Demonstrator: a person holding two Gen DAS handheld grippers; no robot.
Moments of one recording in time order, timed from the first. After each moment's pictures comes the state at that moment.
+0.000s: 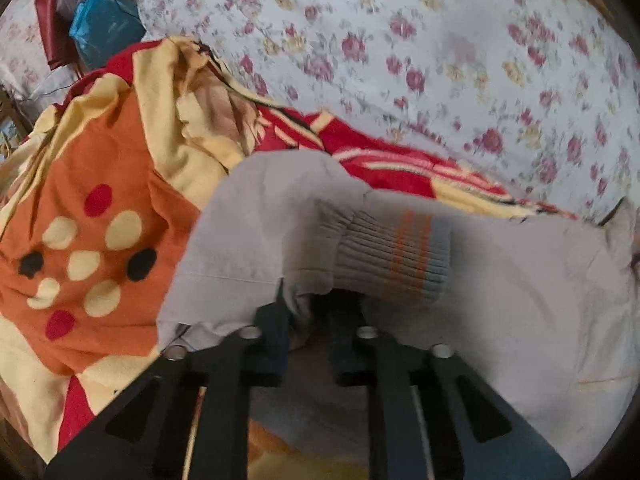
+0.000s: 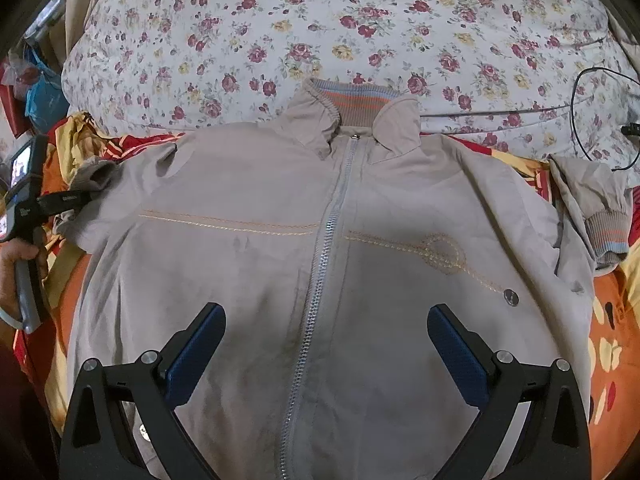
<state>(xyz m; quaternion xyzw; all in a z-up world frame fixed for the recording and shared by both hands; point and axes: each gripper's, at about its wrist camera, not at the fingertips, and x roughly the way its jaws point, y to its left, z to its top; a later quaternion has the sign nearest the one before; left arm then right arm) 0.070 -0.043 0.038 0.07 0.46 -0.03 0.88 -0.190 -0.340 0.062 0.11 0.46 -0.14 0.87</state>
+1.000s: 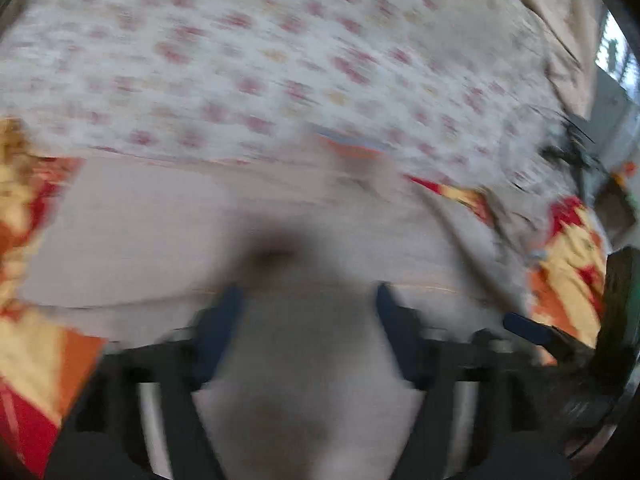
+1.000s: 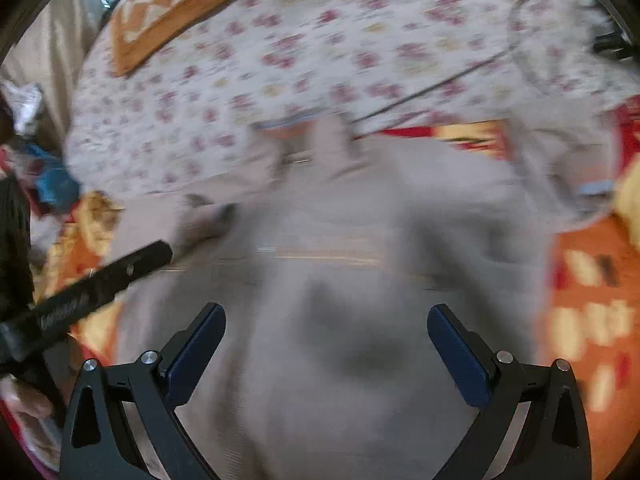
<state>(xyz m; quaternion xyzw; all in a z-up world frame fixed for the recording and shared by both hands) -0.101 -0.201 0.110 0.06 0.44 -0.29 0.85 -0.244 -0.407 0.075 0.26 0.41 -0.11 0.87</state>
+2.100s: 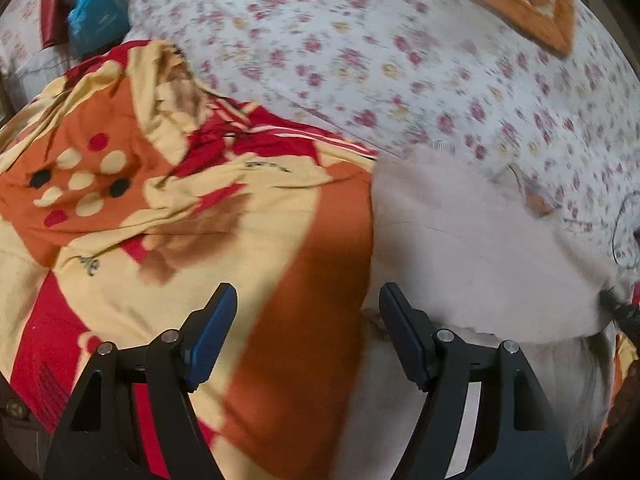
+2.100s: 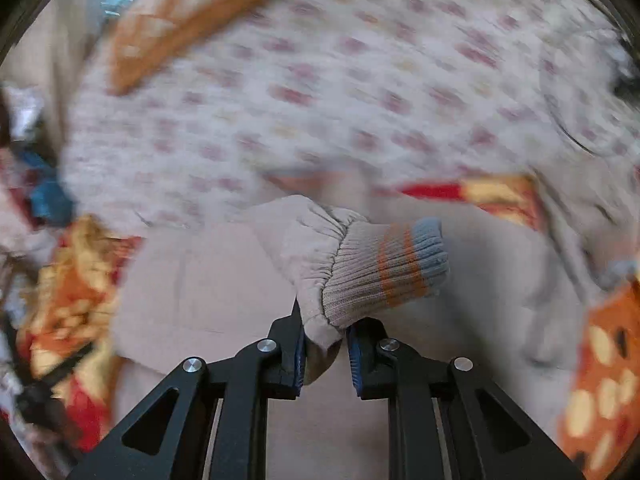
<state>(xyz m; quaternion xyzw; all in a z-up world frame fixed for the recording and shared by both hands) -0.063 -0.079 0.075 0.01 0.46 -0.11 0.88 -0.198 -0.430 0.086 0.23 0.40 -0.16 0.87</state>
